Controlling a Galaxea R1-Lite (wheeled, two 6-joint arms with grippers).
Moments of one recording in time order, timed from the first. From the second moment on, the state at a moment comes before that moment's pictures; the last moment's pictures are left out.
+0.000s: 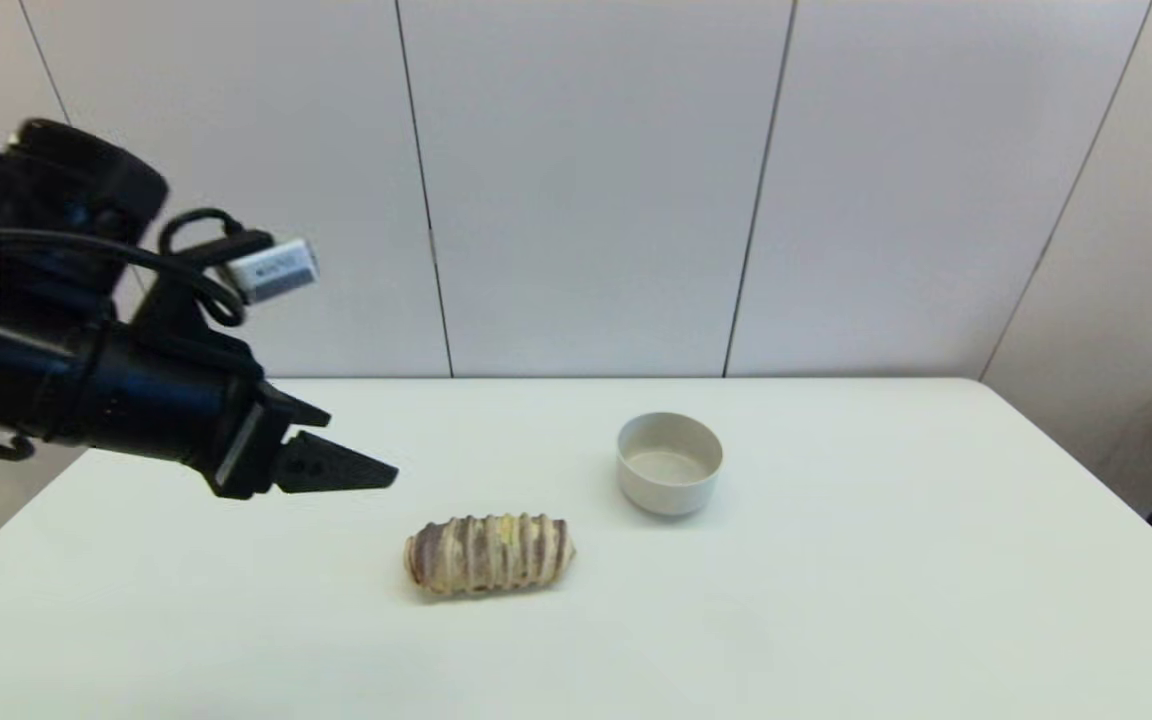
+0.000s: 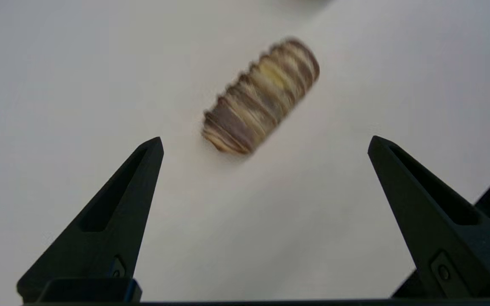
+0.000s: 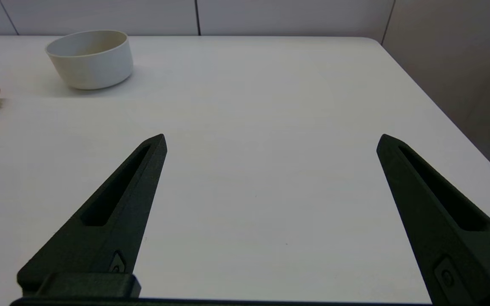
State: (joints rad) left arm -0.32 1.52 -1.27 0.60 -0.38 0.27; right arm 0.00 0.00 0.00 0.01 0.00 0.00
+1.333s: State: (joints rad) left arm -0.50 2.04 -1.31 0.47 -0.15 0.12; right arm 0.00 0.00 0.00 0.01 0.00 0.00
